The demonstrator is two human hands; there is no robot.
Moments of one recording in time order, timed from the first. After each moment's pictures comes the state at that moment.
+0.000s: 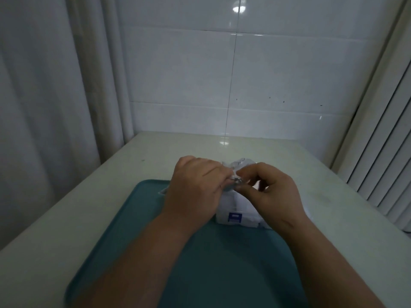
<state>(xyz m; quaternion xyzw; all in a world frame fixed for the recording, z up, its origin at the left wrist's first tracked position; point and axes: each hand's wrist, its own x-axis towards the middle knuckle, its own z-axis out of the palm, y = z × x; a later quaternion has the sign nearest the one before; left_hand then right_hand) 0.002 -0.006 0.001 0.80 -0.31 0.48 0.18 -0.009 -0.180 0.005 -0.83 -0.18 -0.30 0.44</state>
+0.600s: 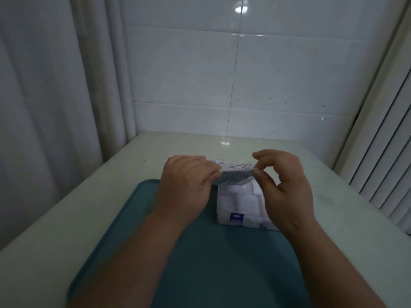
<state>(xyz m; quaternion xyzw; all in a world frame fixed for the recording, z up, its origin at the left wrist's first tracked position) 0.009 0.010 0.001 0.83 -0.25 0.44 0.21 -0.013 -0.183 0.011 -0.81 -0.19 -0.43 0.35</state>
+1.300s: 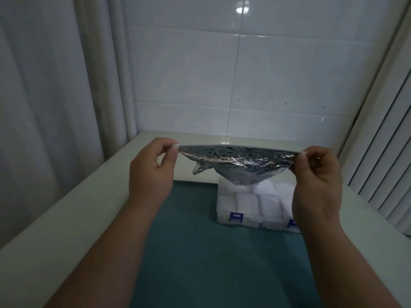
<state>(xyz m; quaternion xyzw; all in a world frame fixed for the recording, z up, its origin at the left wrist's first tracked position) 0.017 0.046 0.008 0.76 -0.09 0.42 0.48 0.001 -0.214 0.009 -0.62 -0.09 -0.42 0.66</state>
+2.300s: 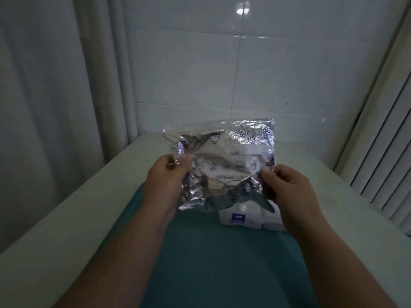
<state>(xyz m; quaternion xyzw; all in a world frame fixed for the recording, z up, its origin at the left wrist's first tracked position) 0.018 0.023 0.002 0.68 0.05 0.21 0.70 -0.002 -0.194 0.005 -0.74 -0.04 -0.20 0.64</state>
